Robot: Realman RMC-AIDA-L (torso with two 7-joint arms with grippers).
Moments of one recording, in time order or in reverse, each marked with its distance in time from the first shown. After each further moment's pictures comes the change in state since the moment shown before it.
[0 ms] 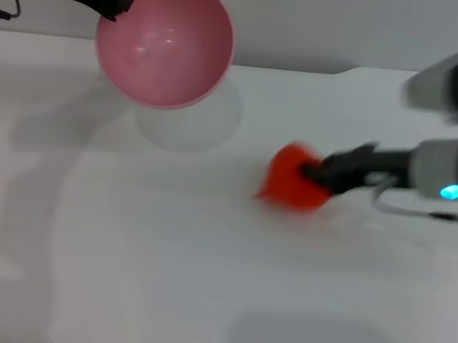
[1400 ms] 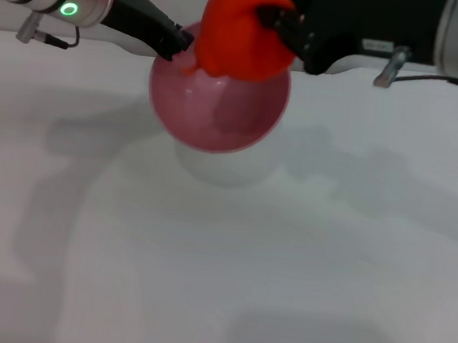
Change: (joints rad) left arm -0.002 -0.034 0.156 0.008 -0.074 0.022 -0.004; right arm -0.100 0.006 -0.082 -0.722 -0.005 -0.082 -0.033
